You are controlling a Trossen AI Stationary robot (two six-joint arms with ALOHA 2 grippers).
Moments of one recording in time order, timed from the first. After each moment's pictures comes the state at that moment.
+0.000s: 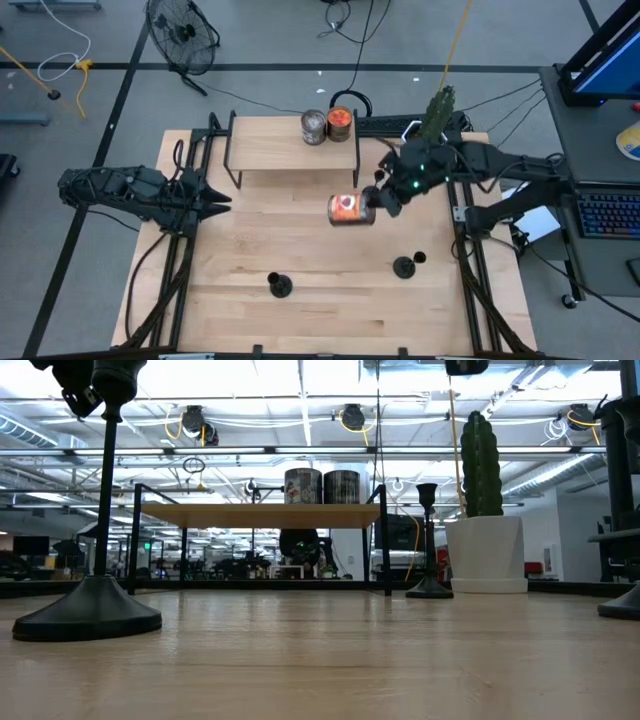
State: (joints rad) left arm -0.20 0.40 0.72 -0.65 -0.18 -0.45; right arm -0.05 1.25 1.44 -0.84 -0.26 0.84
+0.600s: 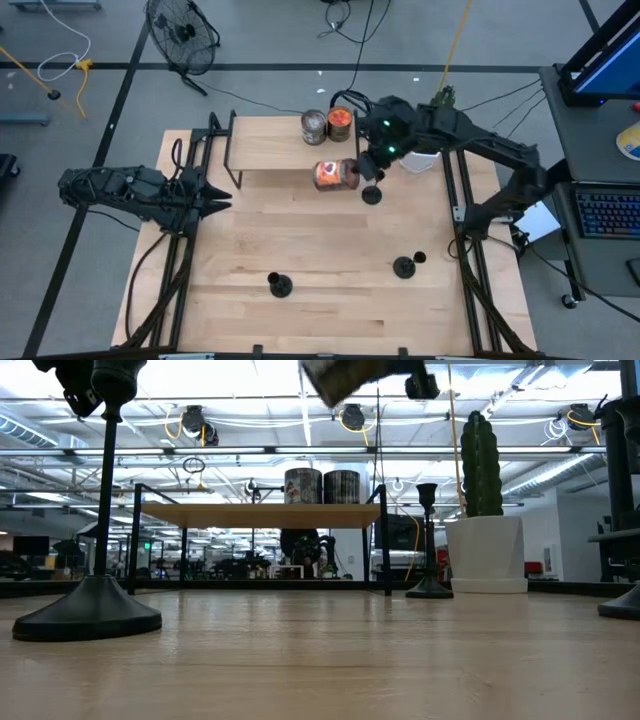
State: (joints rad) left arm -0.20 0.40 0.72 -0.65 -0.24 -0.44; right arm -0.31 1.54 1.78 -1.07 -0.33 0.60
